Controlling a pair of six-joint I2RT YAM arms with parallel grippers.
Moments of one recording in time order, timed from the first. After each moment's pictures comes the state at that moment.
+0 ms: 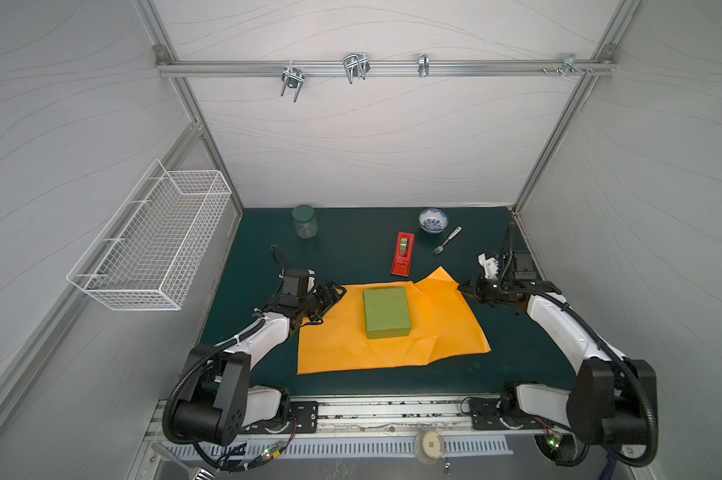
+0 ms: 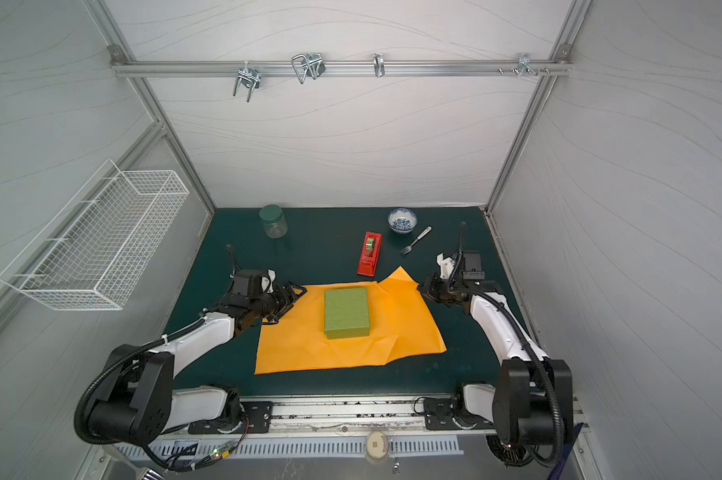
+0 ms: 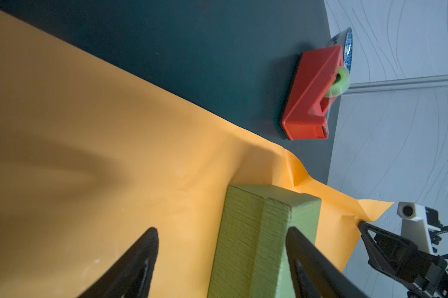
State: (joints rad) left arm -0.22 1.25 0.53 -0.05 0.45 -0.90; right arm 0.10 1.21 0.81 -0.53 -0.60 0.45
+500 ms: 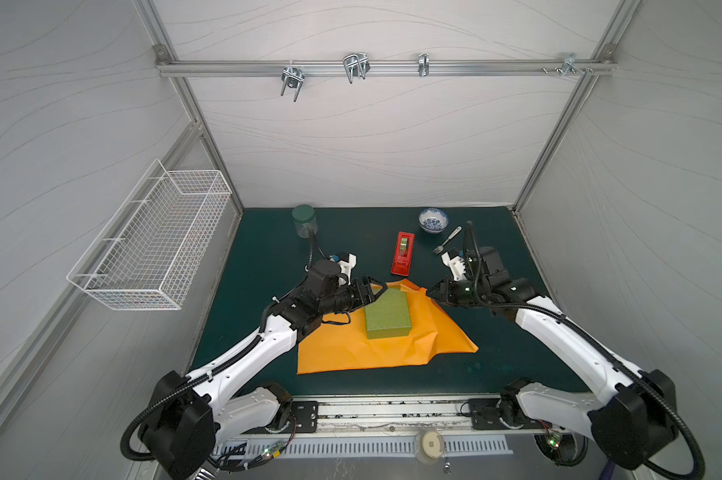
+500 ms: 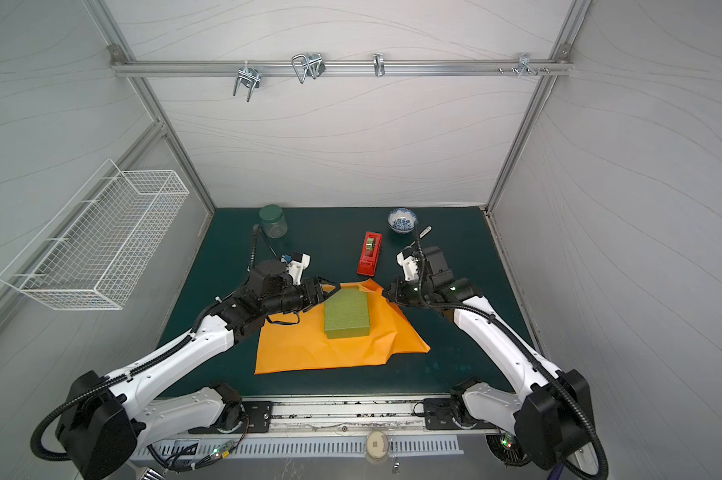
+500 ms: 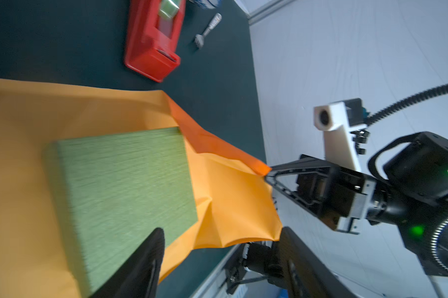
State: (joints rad) left arm -0.61 1.13 0.76 -0.14 0.42 -0.96; right arm 0.51 1.15 0.89 -0.56 -0.48 0.60
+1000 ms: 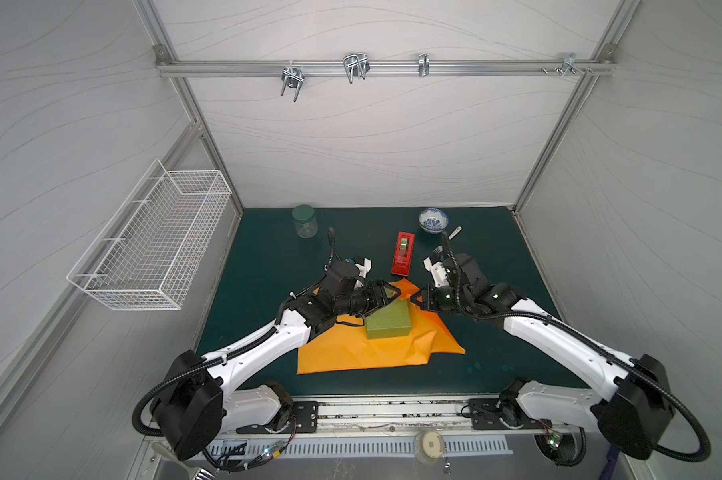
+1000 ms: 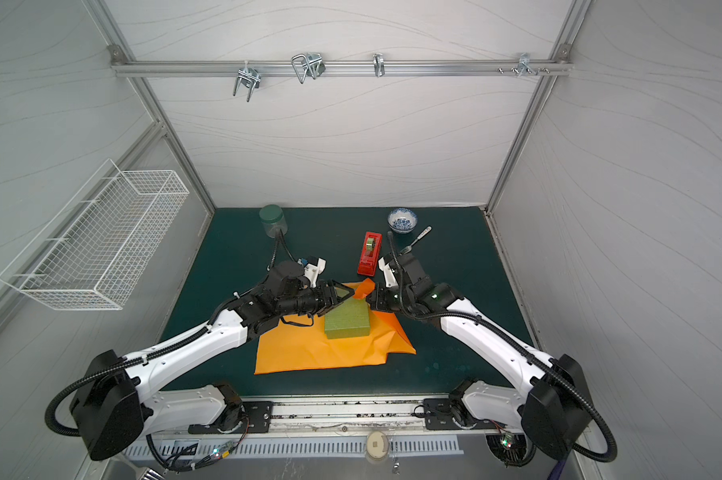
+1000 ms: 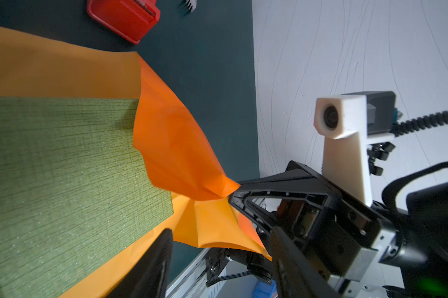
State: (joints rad) left arm -0.69 1.22 0.79 -0.11 0.39 -1.08; right arm 0.70 1.18 0.89 -0.48 -0.33 0.70
